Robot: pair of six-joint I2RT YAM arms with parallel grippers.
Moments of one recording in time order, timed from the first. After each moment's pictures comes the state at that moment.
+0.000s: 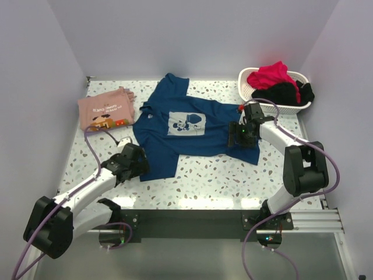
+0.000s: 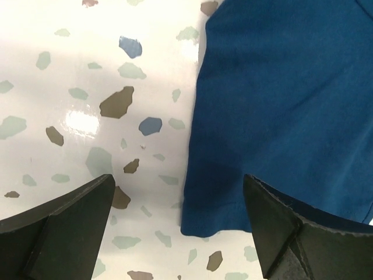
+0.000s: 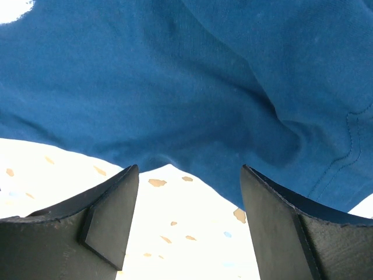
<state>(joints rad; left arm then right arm) -0.45 1.03 0.46 -0.47 -0.32 -0.73 0.19 1.63 1.04 -0.57 -0.18 0.24</state>
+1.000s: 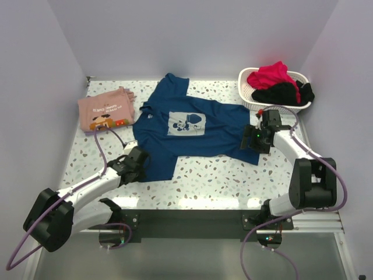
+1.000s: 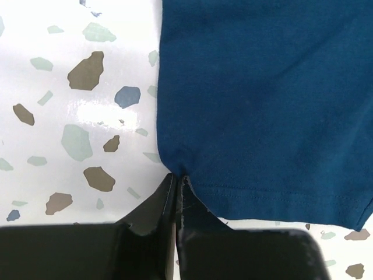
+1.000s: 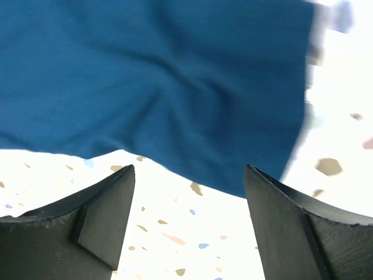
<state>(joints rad) -0.56 1.09 0.47 -0.51 -0.34 -0.76 0.04 1.48 0.91 -0.56 -0.17 0.26</state>
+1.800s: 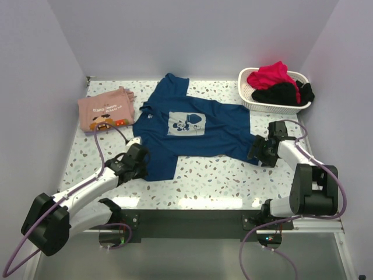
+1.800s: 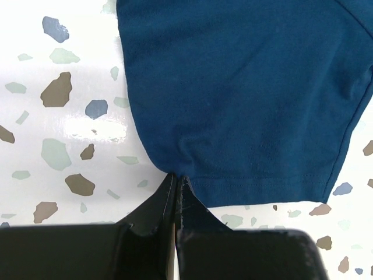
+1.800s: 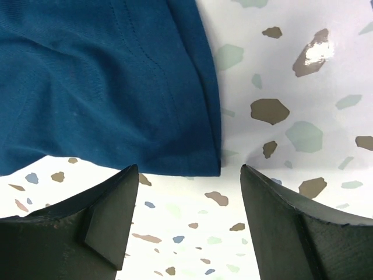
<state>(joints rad) -0.57 1.05 0.50 -0.51 -0.27 -0.69 -0.07 1.41 0.74 -0.55 -0.09 0.38</state>
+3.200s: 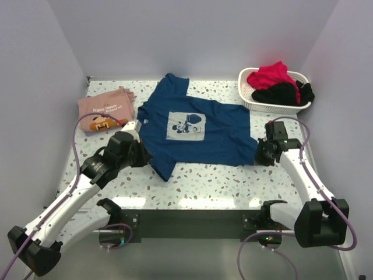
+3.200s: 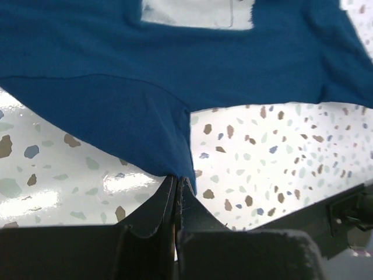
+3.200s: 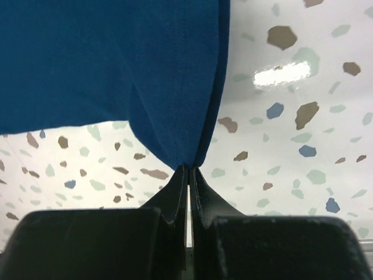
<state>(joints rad) -0.57 0.82 0.75 -0.64 -0.04 -0.60 0.03 1.13 0.79 -0.81 -0.02 0.38</state>
